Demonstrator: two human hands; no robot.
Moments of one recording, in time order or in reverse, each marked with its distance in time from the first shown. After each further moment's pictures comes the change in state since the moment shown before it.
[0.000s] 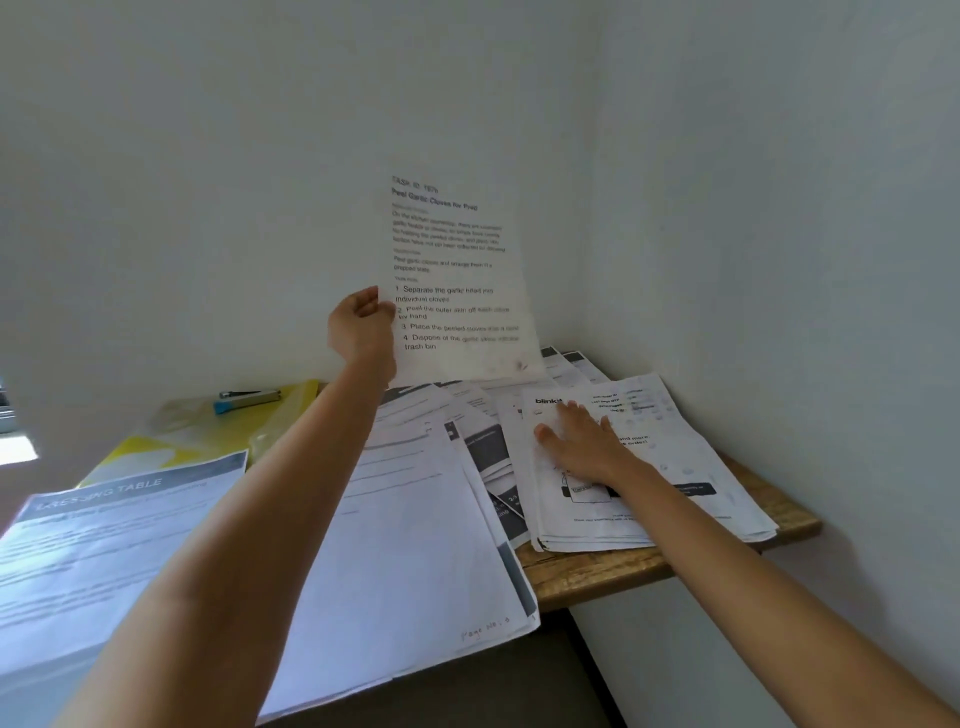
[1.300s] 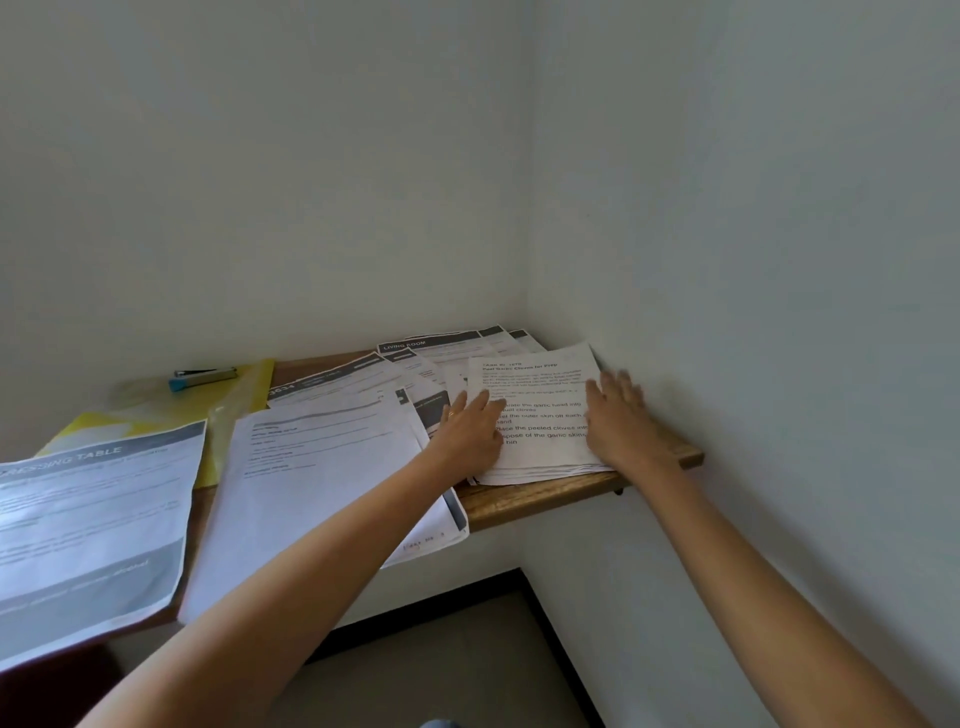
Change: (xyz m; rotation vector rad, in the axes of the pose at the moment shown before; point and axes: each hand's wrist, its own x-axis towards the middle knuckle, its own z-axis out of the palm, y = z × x) left_hand -0.191 -0.060 0.003 1.213 -1.045 0.473; right_hand -0.094 0.056 -0.038 -0.386 0.260 0.109
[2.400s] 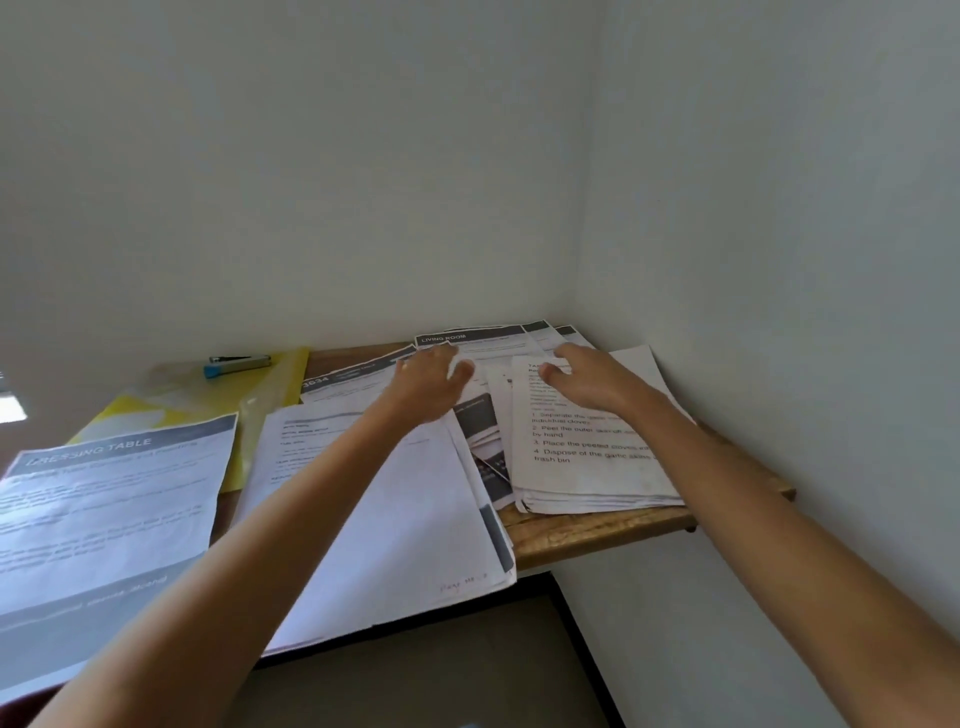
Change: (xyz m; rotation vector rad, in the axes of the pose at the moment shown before) left_hand 0.041 -0.101 -0.051 -0.037 0.204 -0.128; right_hand 0.071 -0.075 -0.035 0.356 -0.196 -0.167
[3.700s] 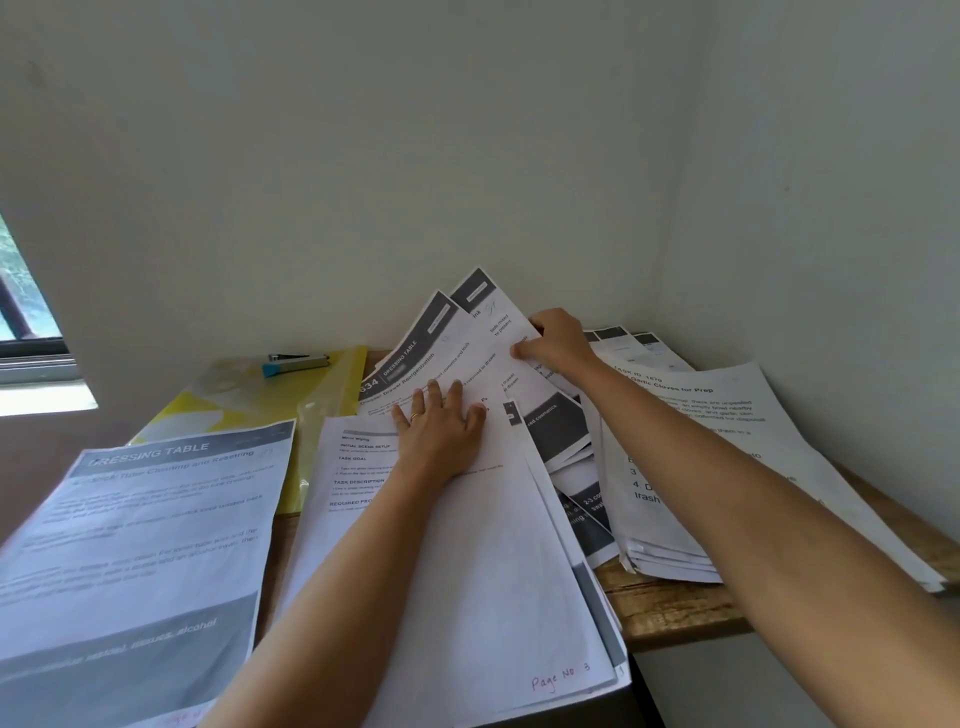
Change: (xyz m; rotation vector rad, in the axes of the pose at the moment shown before) left_hand -0.008 -0.070 0.032 0.061 -0.009 -0.341; right_hand 0.148 -0.077 0.065 0.443 0.154 -0.139
